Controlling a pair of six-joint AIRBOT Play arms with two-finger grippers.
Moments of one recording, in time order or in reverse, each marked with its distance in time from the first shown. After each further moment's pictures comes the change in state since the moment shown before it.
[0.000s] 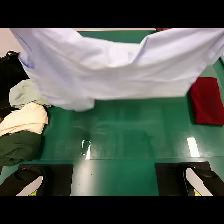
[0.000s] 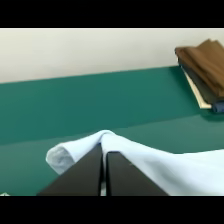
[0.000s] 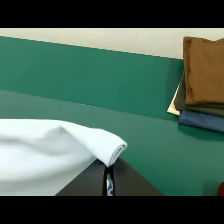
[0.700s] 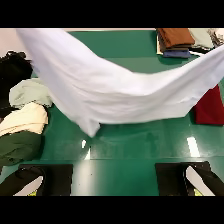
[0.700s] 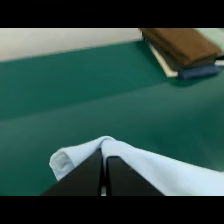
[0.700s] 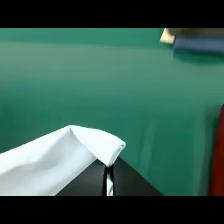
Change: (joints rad) left arm 0.000 -0.097 0.013 -0.163 -0.132 0.093; right arm -0.119 -0.097 -0.011 -0.005 0.269 0.072
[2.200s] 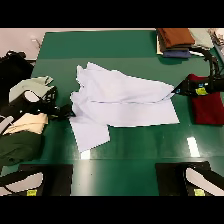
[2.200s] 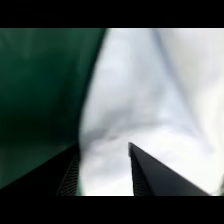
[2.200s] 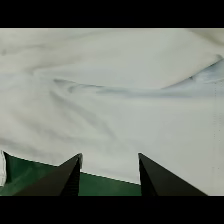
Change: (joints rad) left arm 0.245 -0.304 -1.036 -0.385 0.202 0.062; right arm 0.107 -0.188 -0.435 0.064 -0.112 -0.024
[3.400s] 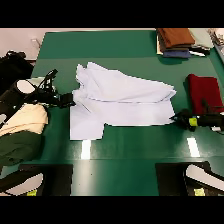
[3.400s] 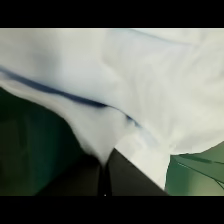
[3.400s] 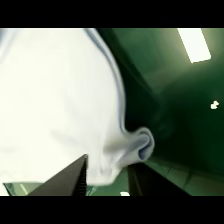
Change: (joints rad) left arm -0.071 0.099 0.153 -0.006 -0.010 0.050; right arm -0.301 -0.146 -0.542 0.192 -0.231 -0.080
